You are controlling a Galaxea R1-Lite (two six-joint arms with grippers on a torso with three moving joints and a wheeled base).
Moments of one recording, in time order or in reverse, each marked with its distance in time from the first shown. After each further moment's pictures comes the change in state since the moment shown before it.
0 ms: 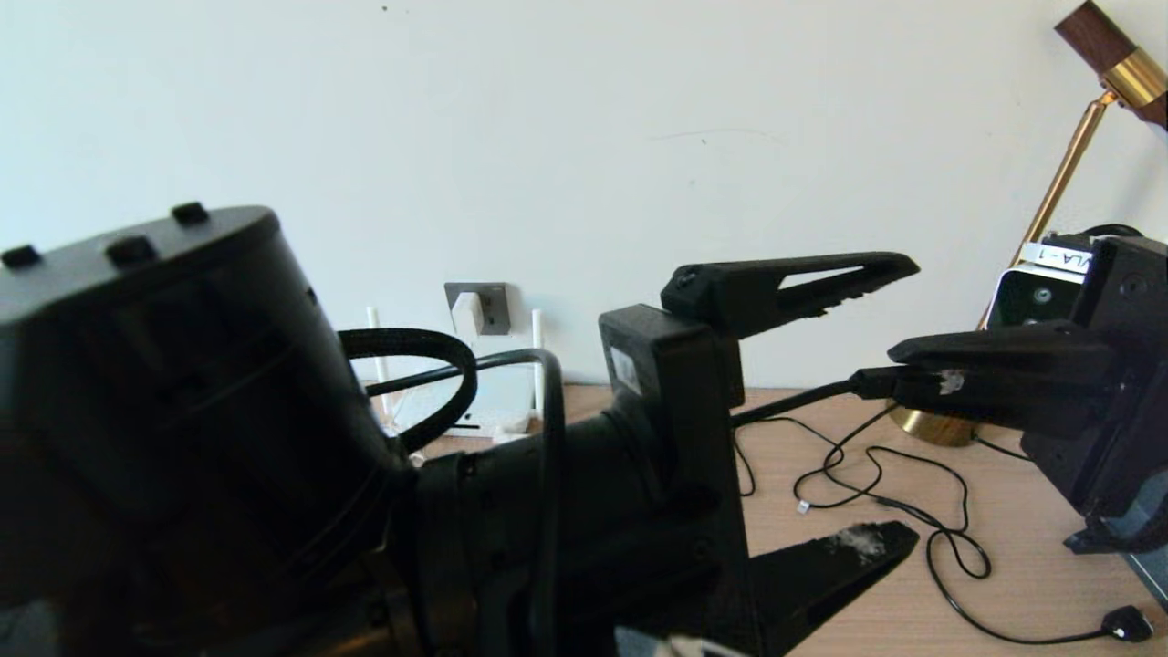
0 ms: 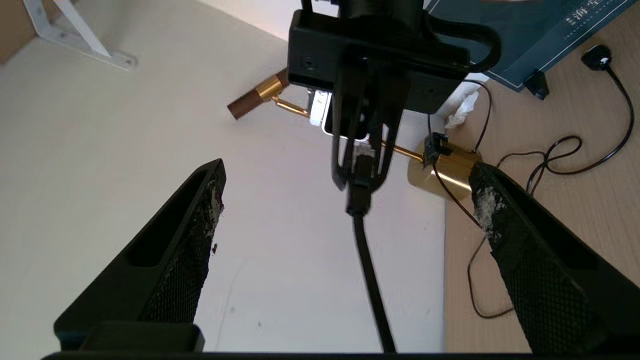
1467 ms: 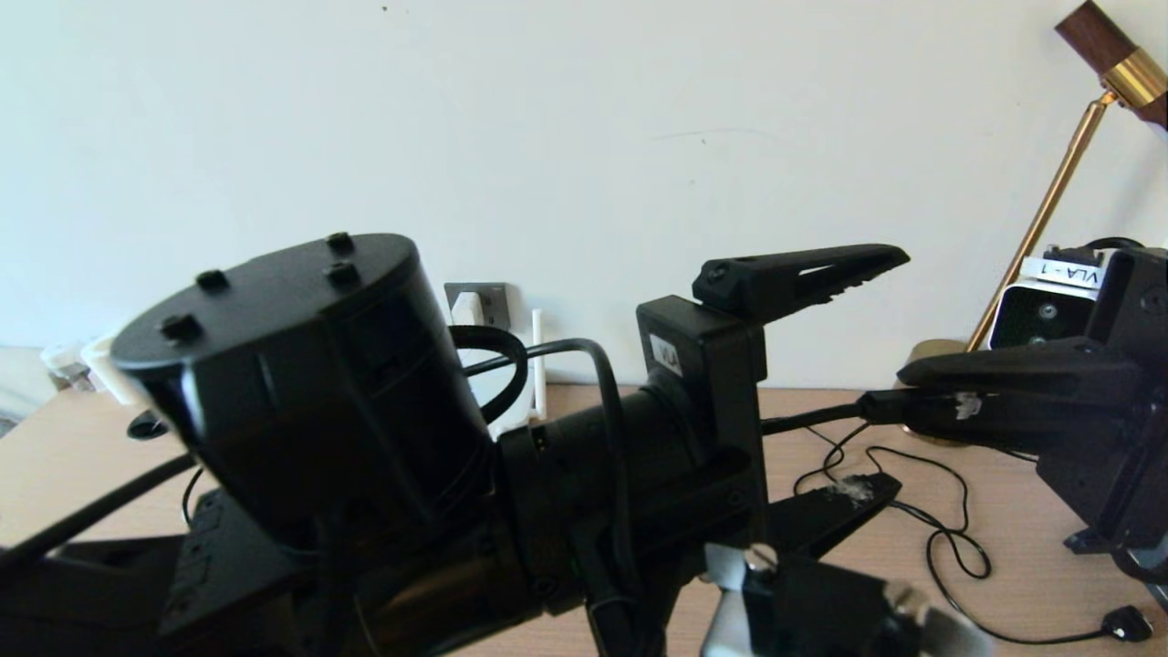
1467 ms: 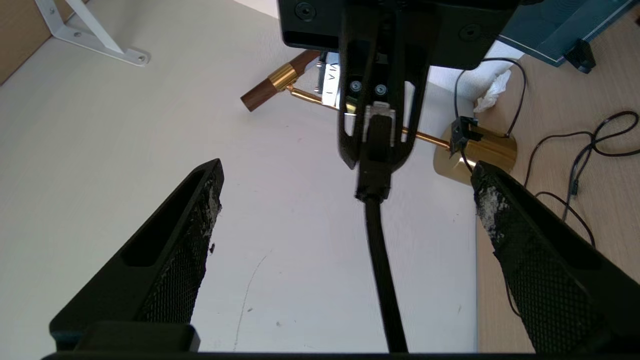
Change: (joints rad) left arm 0.041 0.101 -0.027 -0.107 -0.018 0.063; right arm 0.046 -0.029 0.003 0.033 -0.013 0.044
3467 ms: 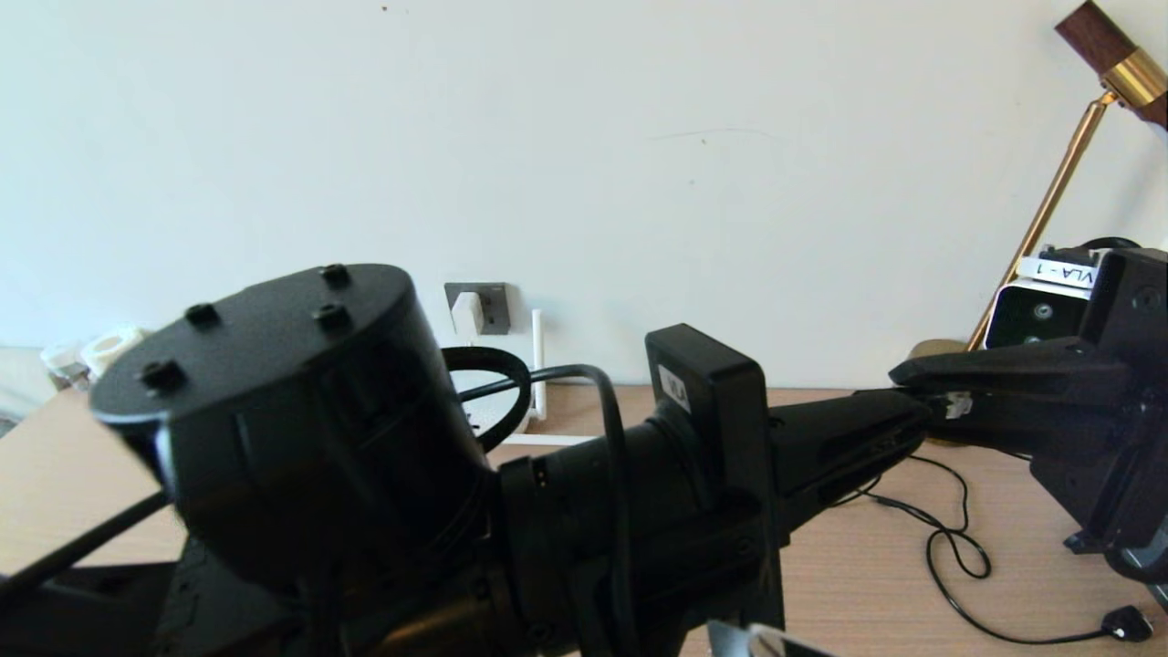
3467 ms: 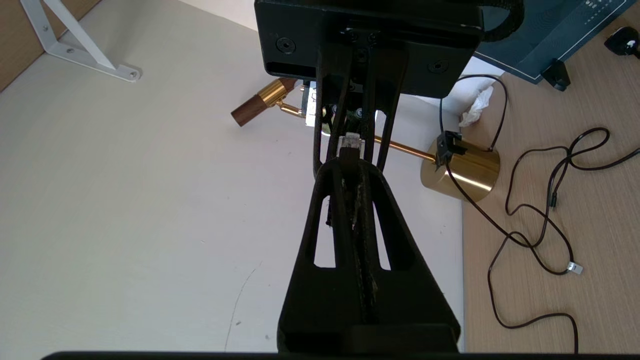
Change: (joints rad) left arm -0.025 -0.011 0.034 -0.017 -0.011 -0.006; right arm -0.002 0.003 0.002 -0.006 -0.016 -0.002
